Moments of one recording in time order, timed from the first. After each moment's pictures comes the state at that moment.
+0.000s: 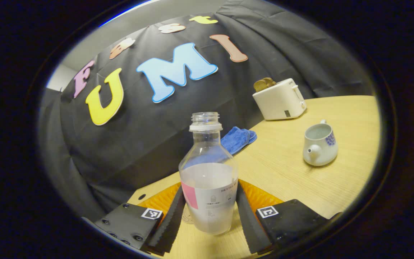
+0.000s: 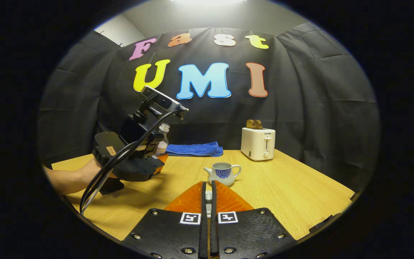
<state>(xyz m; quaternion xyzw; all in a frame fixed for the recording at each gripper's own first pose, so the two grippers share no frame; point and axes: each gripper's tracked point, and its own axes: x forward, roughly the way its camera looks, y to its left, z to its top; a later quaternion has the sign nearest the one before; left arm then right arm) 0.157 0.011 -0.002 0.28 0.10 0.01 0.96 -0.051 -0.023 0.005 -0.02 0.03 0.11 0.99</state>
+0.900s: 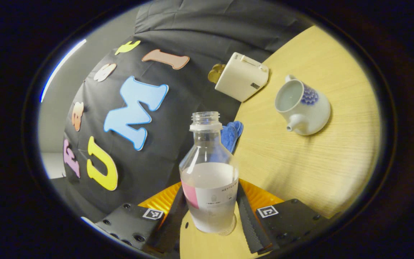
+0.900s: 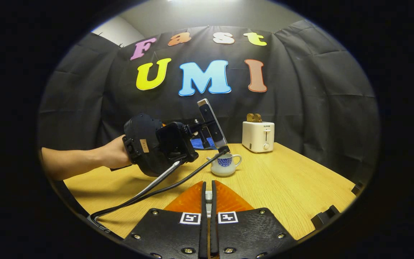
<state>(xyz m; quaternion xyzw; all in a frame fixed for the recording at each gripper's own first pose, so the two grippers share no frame) 0.182 -0.038 0.000 0.54 0.08 -0.01 0.84 -0.076 -0.027 -0.012 -0.01 0.04 0.12 0.99</state>
